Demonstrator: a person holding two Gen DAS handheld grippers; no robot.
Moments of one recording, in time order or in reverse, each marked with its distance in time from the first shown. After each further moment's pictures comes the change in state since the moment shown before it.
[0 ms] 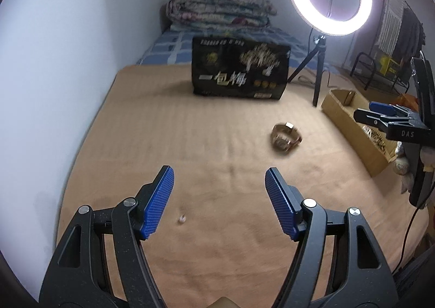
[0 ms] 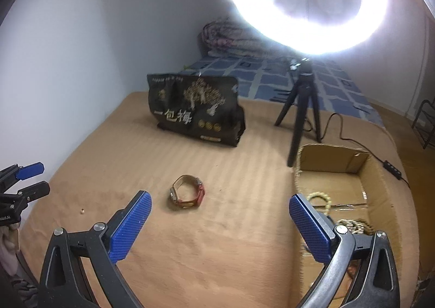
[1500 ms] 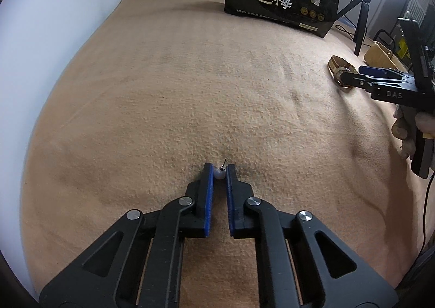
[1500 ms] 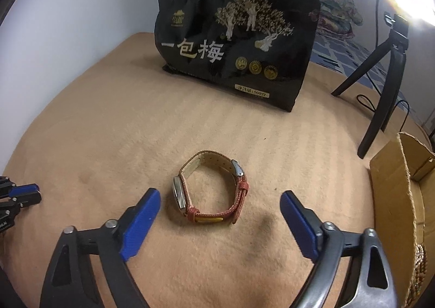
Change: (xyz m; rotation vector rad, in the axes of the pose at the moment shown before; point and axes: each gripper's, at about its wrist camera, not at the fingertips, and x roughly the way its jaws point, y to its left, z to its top) left arm 0.097 0.053 -0.063 -0.057 0.237 0.021; right arm 0.143 0.047 -0.016 -0.132 0.180 0.003
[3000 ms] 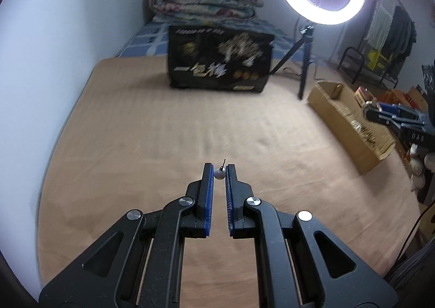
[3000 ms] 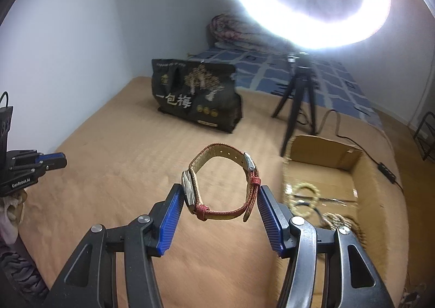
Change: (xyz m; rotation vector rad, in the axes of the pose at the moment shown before) left arm -0.092 -0.087 0.050 0.090 -0.207 -0.106; right arm -0.173 -0.075 -0.042 0.075 -0.159 -0.012
